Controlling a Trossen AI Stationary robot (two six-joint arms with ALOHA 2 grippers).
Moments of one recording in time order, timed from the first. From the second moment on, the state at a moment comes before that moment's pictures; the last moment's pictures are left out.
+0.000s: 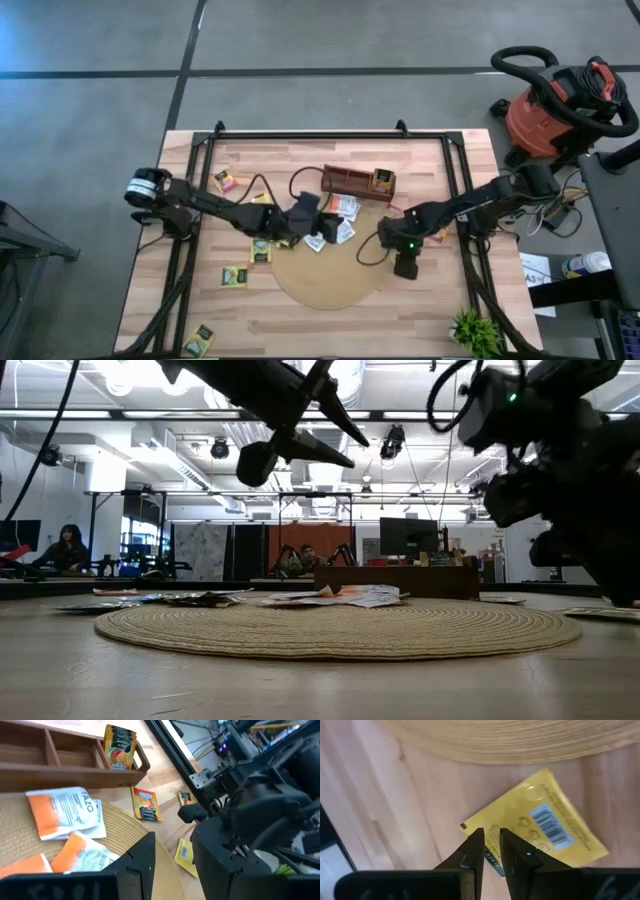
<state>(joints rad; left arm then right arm) -0.18 1.63 1.06 0.15 -0.50 -1.06 0.18 1.48 0.68 -0.56 -0.41 0.54</state>
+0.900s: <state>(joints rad) -0.36 1.63 1.06 0.14 -0.59 -1.13 0.34 1.23 0.71 -0.58 0.04 0.91</state>
